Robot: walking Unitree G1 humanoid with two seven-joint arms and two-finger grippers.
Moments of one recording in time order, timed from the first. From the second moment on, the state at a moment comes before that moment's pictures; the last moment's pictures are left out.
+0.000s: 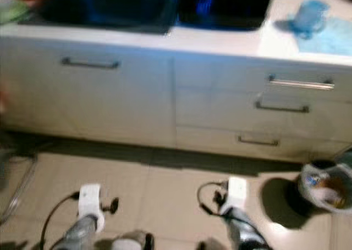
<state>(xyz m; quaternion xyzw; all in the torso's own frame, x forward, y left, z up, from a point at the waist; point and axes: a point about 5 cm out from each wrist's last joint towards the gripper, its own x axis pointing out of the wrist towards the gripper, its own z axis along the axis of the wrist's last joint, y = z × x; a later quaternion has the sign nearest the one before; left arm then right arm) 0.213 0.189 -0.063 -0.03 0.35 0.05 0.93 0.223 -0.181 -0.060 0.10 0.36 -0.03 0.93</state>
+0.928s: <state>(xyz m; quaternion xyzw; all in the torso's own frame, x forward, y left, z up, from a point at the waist) 0.211 0.188 -0.065 -0.03 0.35 0.06 0.93 0.224 -0.183 -0.059 0.10 0.36 -0.03 0.93</state>
